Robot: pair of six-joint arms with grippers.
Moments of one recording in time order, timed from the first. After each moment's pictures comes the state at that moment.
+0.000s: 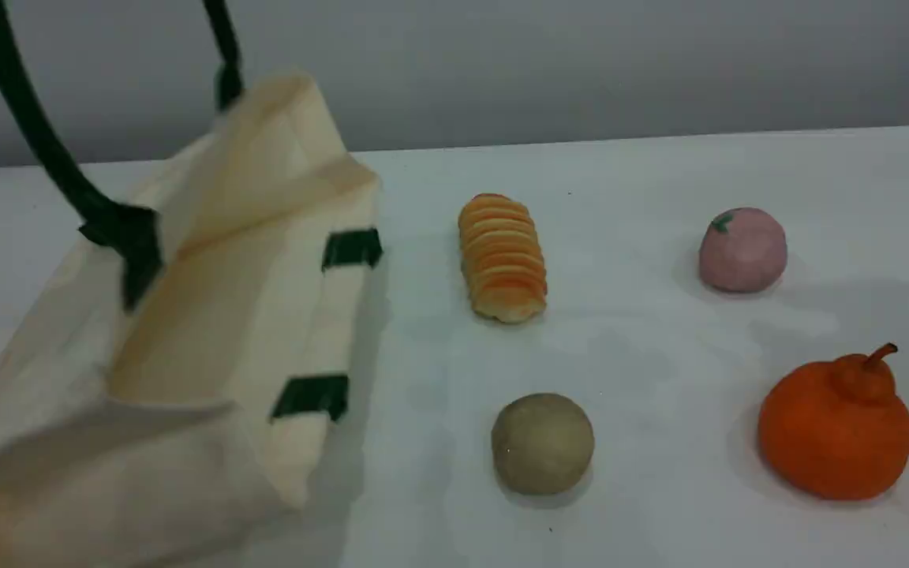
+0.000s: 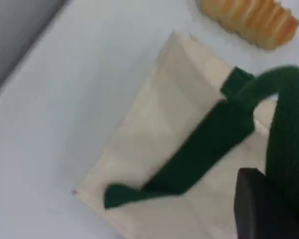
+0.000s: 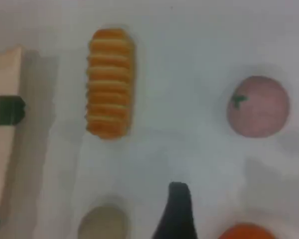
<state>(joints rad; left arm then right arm) -0.07 1.75 -1.77 -0.34 1.23 0.90 0.03 1.59 -1.19 0.52 0.80 -0.31</state>
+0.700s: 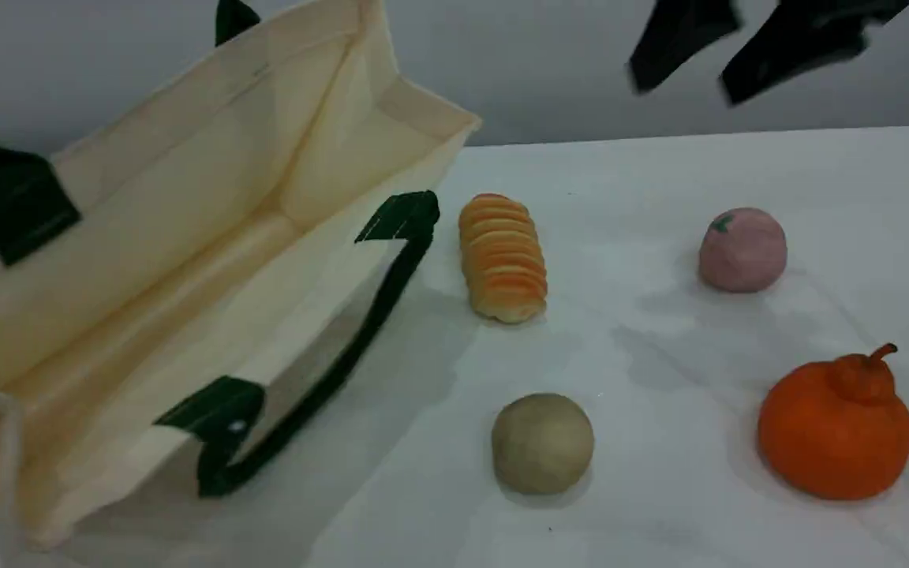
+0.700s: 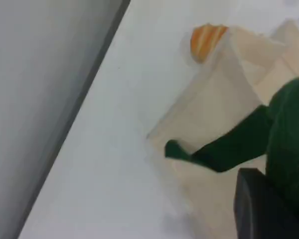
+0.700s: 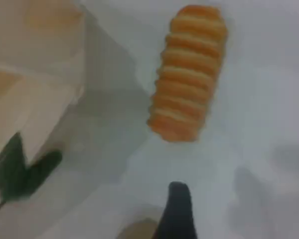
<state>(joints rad) -0.07 1.67 -1.78 -0.42 1.22 1.16 0.26 1.79 -1.19 0.64 0.61 -0.48</state>
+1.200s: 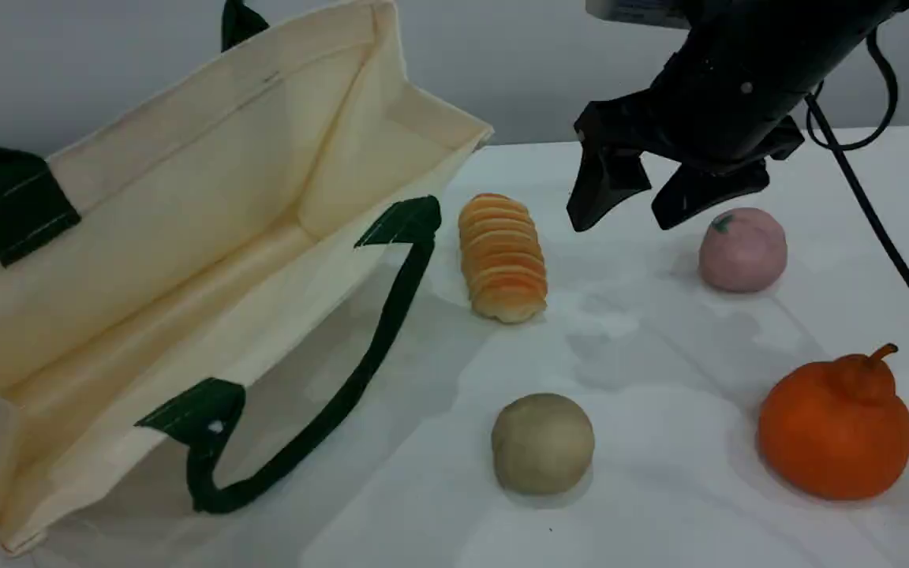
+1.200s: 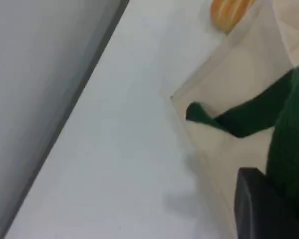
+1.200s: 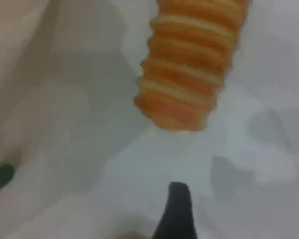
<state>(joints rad) -0.07 1.67 -1.78 -0.31 1.22 1.09 0.33 1.99 -1.20 0.66 0.48 -0.51</state>
